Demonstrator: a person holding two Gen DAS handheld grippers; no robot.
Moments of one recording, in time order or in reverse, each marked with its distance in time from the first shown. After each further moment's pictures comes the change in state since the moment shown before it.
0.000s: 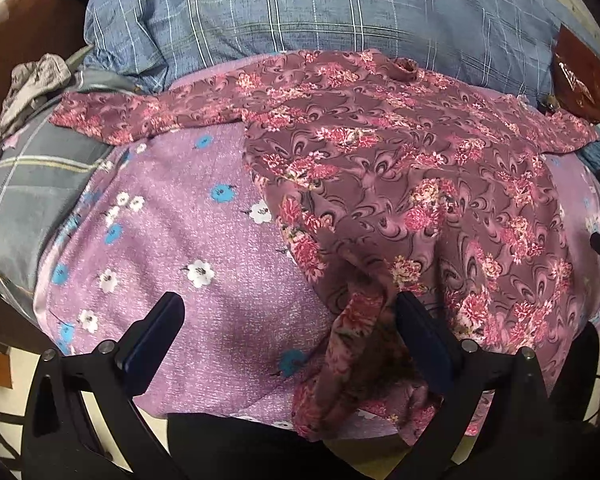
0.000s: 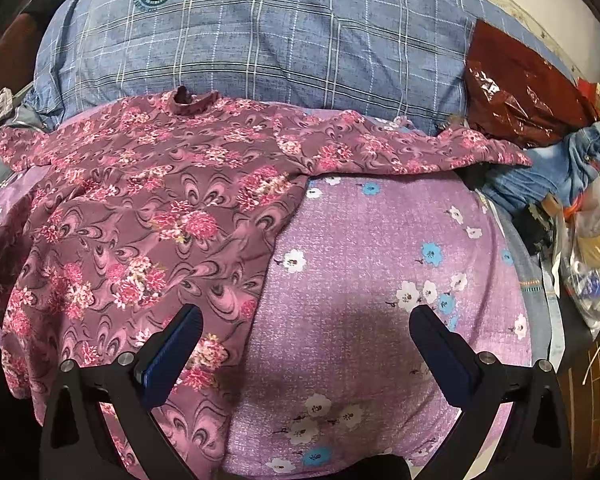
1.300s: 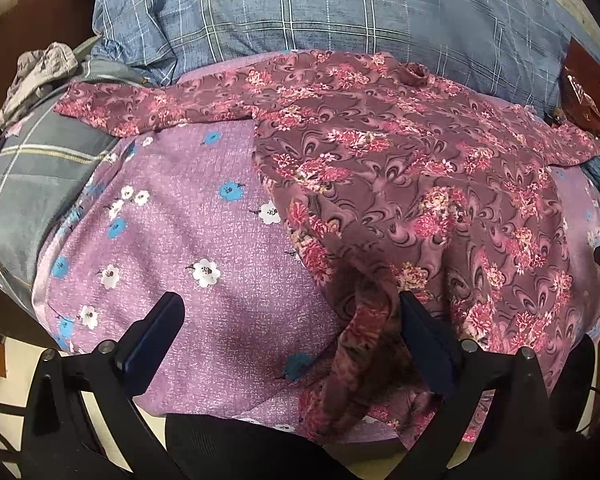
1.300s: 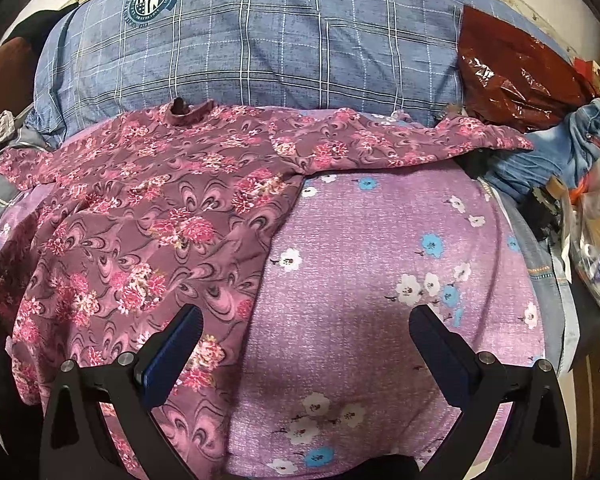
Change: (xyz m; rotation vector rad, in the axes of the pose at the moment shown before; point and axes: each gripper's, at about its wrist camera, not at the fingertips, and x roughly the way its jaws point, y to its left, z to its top) left arm 0.005 0.010 0.006 -0.055 0.016 -0.018; right arm 0.010 0.034 0.027 0.224 0.016 -0.070
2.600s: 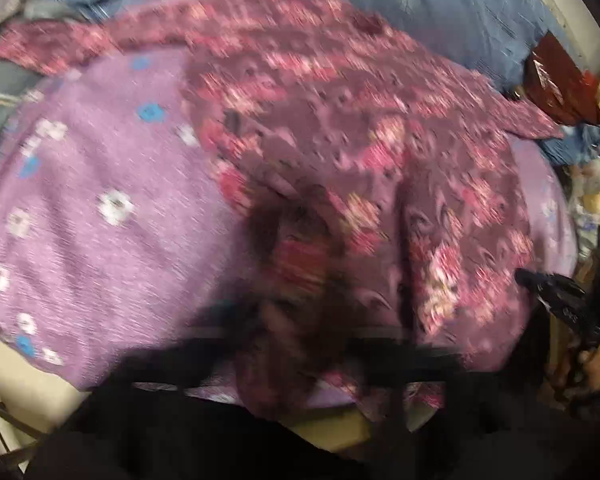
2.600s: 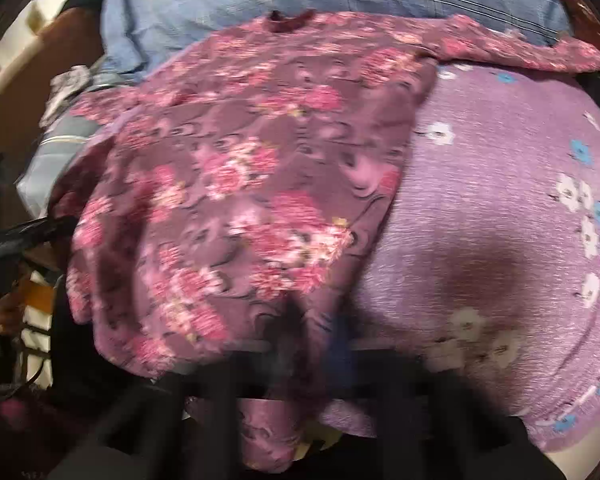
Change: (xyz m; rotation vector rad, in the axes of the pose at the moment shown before) left arm 0.032 -0.008 -0.023 -0.014 0.230 -0.292; right arm 0.033 0.034 -0.052 -0.055 0.239 0.419
